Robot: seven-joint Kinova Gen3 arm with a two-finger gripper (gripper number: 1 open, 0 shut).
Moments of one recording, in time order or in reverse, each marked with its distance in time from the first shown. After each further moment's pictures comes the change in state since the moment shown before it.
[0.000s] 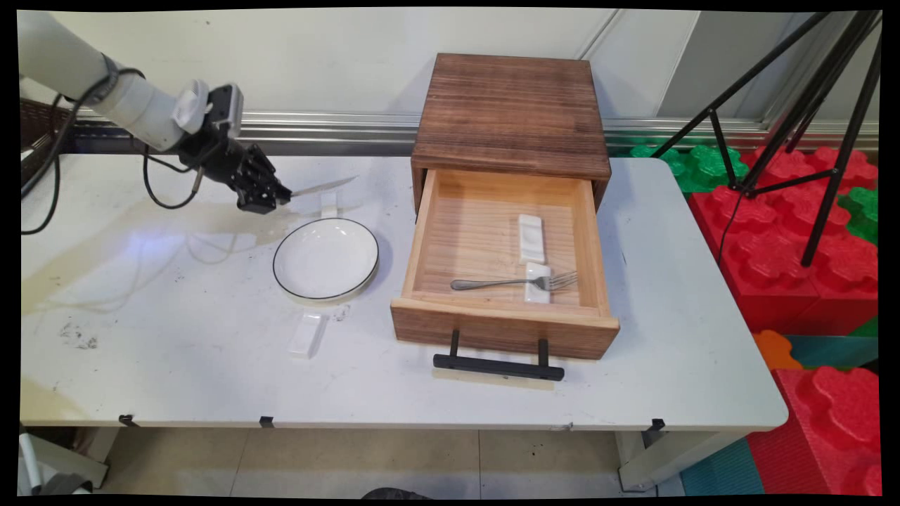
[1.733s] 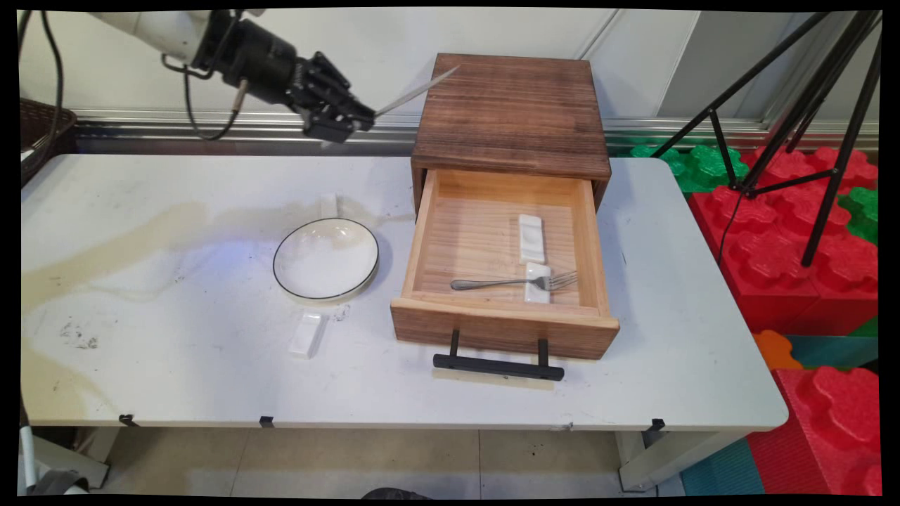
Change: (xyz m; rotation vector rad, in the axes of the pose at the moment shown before) arm 0.165 0.042 -0.082 -0.022 0.351 0.054
